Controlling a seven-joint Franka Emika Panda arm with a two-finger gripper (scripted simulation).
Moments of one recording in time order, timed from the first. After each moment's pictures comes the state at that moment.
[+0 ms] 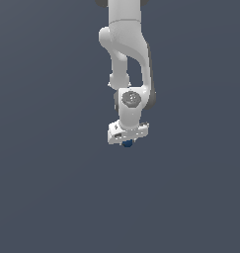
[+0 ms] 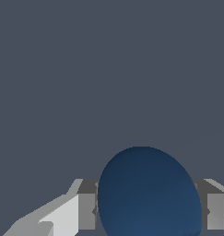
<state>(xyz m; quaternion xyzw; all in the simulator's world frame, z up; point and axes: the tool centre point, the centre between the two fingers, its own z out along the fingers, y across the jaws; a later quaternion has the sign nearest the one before) -0.053 0.041 0.032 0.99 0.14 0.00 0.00</state>
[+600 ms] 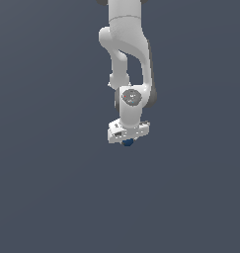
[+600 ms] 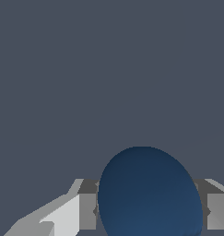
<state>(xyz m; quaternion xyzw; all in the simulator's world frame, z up) -0.054 0.043 0.040 0.99 0.14 0.00 0.00</state>
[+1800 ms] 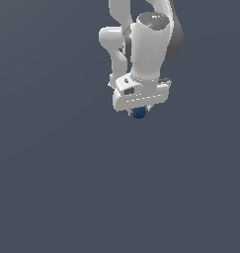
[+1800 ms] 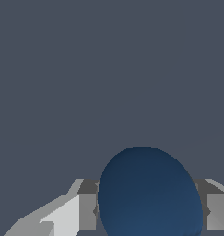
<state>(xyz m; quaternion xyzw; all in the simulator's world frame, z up) -0.060 0.076 0.246 0.99 0.14 0.00 0.00</state>
